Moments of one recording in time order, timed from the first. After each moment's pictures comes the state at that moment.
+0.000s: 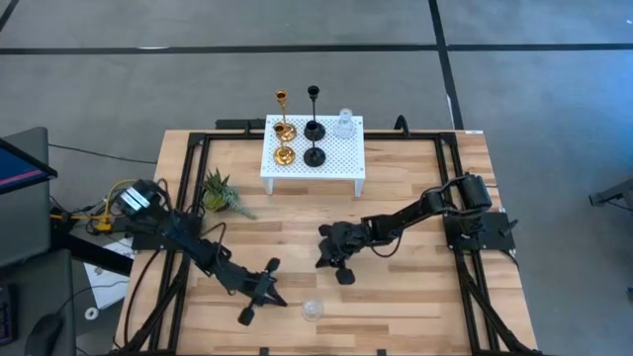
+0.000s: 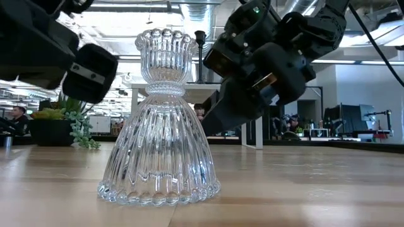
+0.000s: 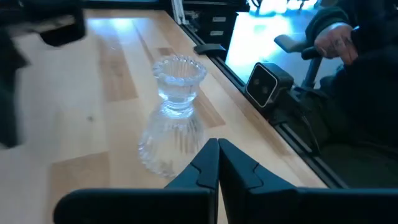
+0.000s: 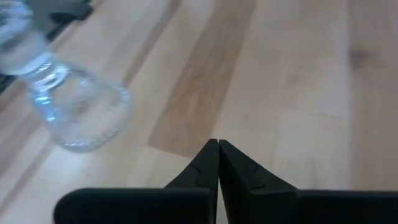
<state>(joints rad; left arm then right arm) -0.68 1.56 0.46 0.96 -0.18 -0.15 0.17 1.97 0.93 0.40 -0.24 0.03</state>
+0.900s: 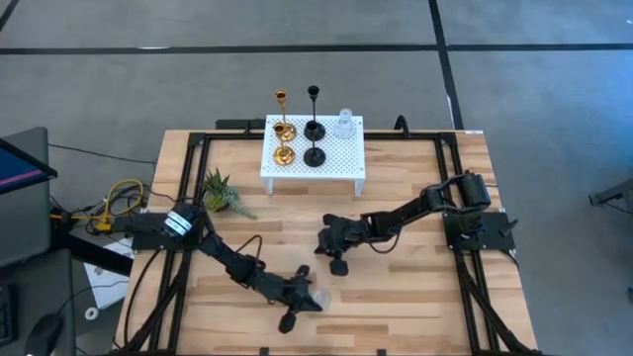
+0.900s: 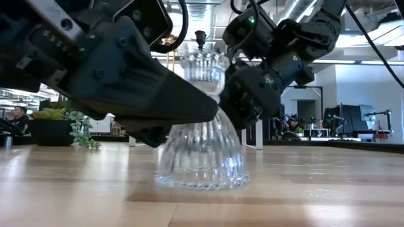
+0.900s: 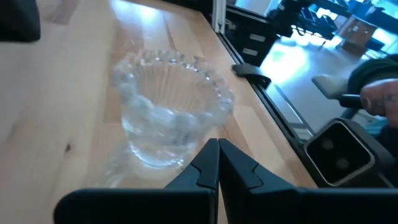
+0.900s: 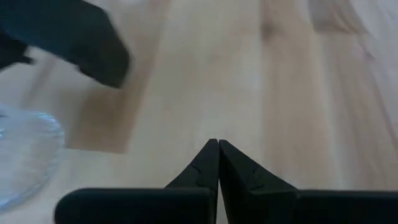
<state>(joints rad) -0.58 1.92 0.80 1.00 -0.16 -0.35 0.14 1.97 0.93 0.35 -0.06 0.09</state>
